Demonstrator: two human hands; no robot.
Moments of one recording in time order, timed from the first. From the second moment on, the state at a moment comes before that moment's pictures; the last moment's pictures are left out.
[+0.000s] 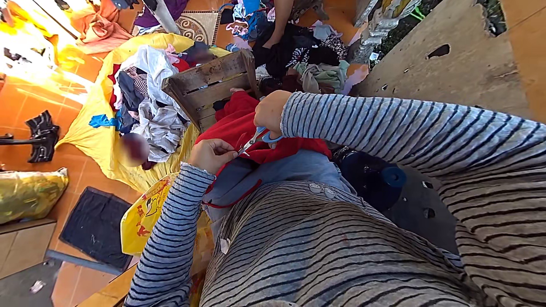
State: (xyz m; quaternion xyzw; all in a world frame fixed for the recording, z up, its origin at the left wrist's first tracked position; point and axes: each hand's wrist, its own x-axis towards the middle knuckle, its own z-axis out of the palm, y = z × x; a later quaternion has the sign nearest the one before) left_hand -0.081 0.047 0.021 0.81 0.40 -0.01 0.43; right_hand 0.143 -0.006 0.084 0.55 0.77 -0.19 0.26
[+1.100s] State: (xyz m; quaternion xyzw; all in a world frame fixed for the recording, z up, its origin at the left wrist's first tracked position) left_hand -0.090 0.052 0.023 0.79 0.41 0.04 0.44; right_hand 0.114 0.009 0.069 0.52 0.80 -0.19 0.21
